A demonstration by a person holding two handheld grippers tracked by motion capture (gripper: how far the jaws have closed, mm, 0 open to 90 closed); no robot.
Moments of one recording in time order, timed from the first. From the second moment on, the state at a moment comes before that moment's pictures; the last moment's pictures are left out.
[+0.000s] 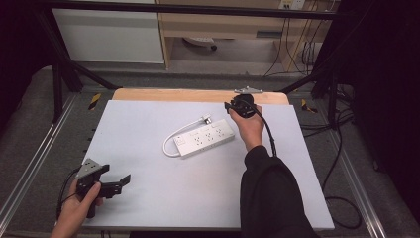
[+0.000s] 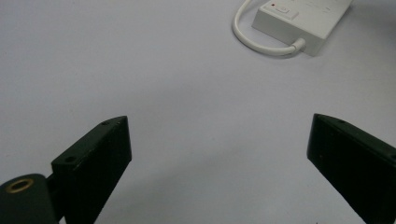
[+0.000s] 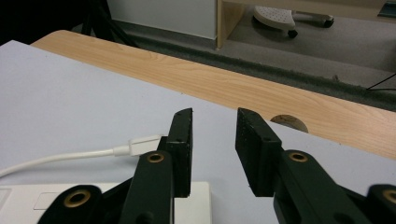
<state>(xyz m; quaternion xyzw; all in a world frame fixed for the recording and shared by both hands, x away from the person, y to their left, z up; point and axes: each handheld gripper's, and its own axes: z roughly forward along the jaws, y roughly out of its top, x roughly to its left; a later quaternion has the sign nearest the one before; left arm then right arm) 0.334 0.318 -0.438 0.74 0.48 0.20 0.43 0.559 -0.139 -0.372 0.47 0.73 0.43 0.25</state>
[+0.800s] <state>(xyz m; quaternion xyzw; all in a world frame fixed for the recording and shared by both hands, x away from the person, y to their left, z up) 0.334 0.318 -0.437 0.73 0.48 0.21 0.43 0.563 -0.133 -0.390 0.47 0.74 0.41 0.24</state>
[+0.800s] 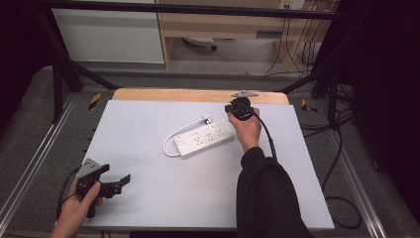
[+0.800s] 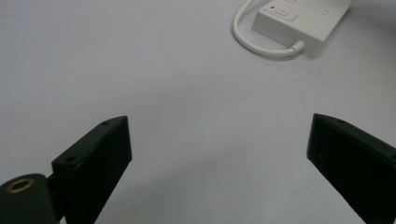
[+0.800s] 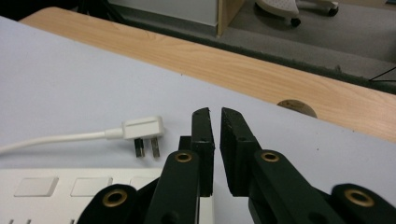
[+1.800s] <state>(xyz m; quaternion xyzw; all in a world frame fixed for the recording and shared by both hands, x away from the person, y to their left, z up) 0.335 0.319 -0.435 0.73 0.48 0.21 0.44 0.555 -0.130 -0.418 0.48 0.74 0.41 0.23</state>
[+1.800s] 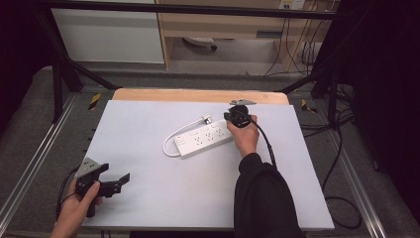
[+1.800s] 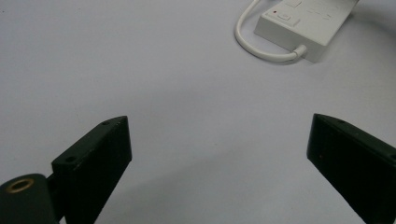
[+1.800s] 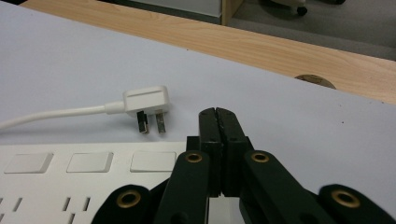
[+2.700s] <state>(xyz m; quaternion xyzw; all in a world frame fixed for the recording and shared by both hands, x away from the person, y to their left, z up) 0.335 0.318 -0.435 0.73 0.48 0.21 0.44 0.547 -0.101 -0.437 0.46 0.76 0.42 0.21</state>
